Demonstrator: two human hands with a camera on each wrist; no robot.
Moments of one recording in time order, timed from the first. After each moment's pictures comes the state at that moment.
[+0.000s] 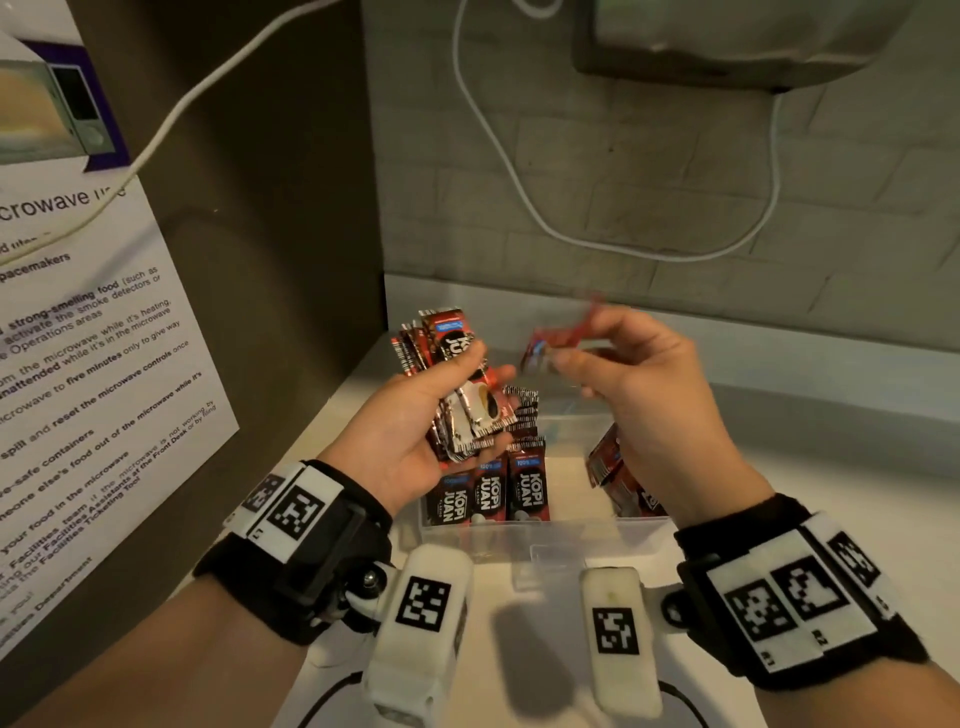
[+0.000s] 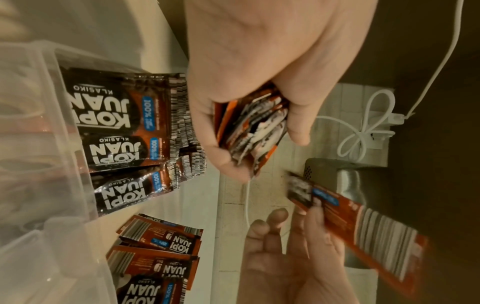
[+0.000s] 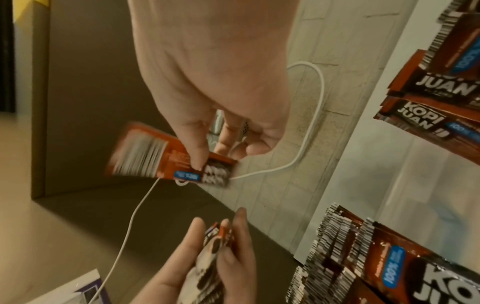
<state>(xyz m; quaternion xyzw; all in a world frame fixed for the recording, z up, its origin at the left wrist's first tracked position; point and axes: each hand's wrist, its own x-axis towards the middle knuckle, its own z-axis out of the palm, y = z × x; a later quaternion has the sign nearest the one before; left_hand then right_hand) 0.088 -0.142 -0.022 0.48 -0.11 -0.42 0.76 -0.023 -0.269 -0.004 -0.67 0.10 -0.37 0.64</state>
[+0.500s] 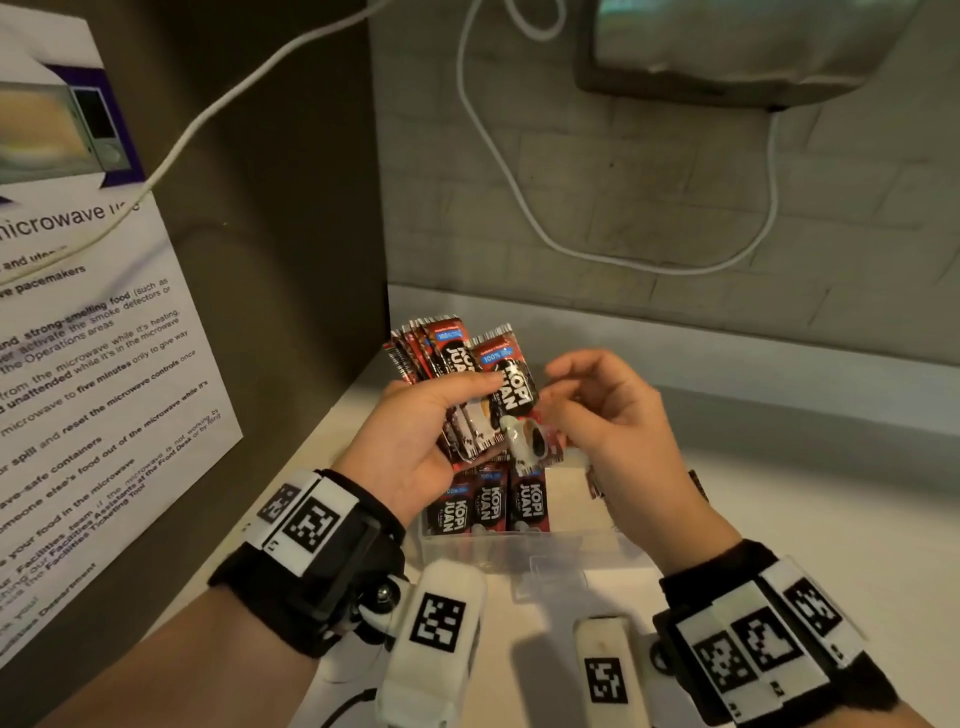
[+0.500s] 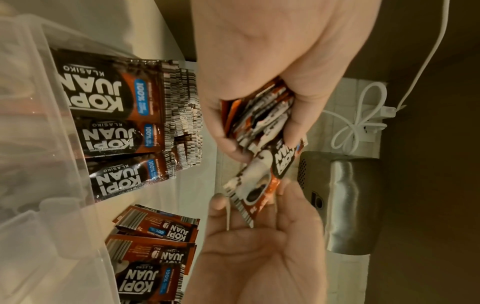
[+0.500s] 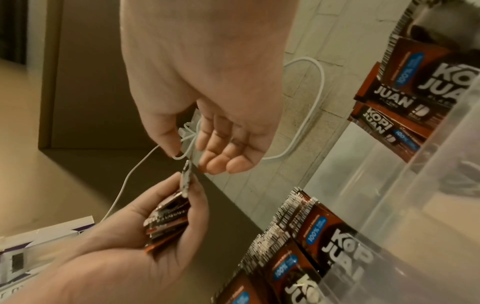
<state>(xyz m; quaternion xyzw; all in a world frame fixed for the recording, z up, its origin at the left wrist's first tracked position) 0.084 -0.147 -0.022 0.49 -0.09 -0.36 0.79 -0.025 -0.260 -0.030 -0.70 0.10 -0.33 0.62</state>
